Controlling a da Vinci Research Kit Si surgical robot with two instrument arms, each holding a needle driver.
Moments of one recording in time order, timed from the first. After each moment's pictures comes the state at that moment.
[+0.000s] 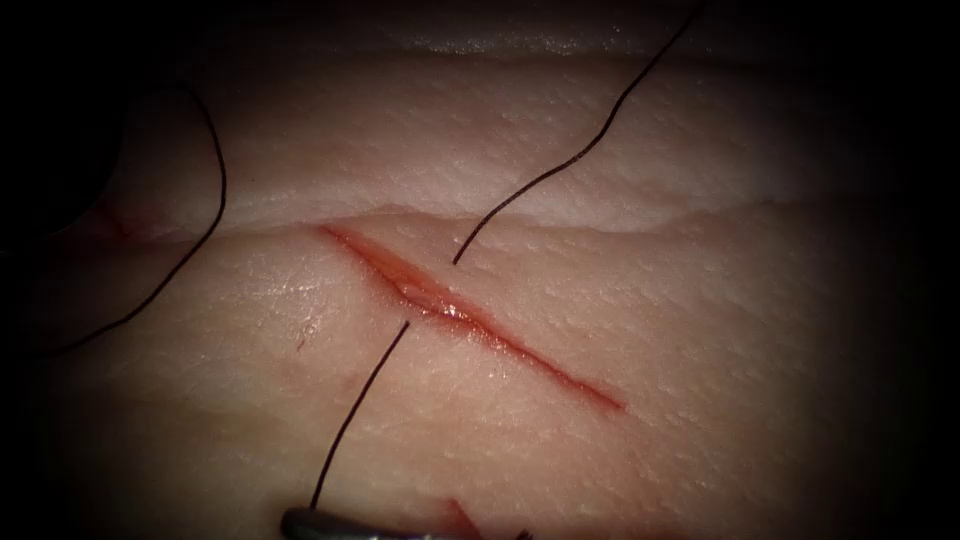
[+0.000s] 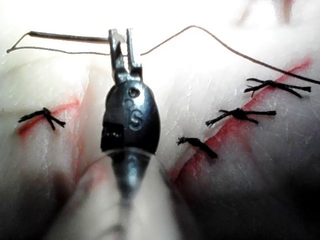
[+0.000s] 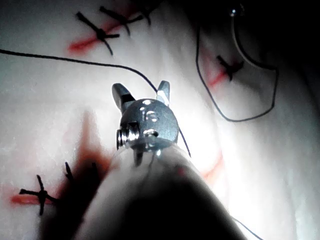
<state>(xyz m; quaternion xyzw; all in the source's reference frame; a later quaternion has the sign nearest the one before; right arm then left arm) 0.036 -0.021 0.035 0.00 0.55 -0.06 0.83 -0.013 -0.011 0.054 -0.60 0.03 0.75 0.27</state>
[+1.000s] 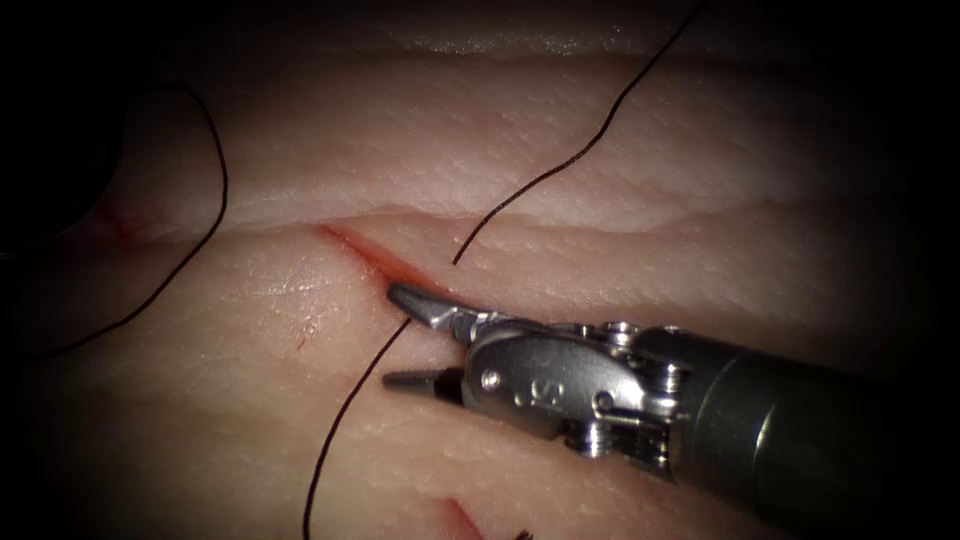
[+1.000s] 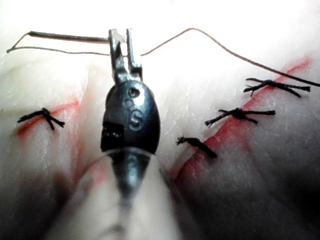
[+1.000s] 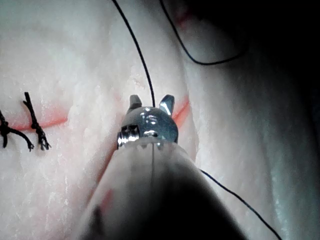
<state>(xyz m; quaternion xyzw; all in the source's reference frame) 0.036 -0.015 0.050 -0.05 0.50 -0.06 0.86 -0.013 -0.011 0.054 -0.60 0.03 0.75 0.27</state>
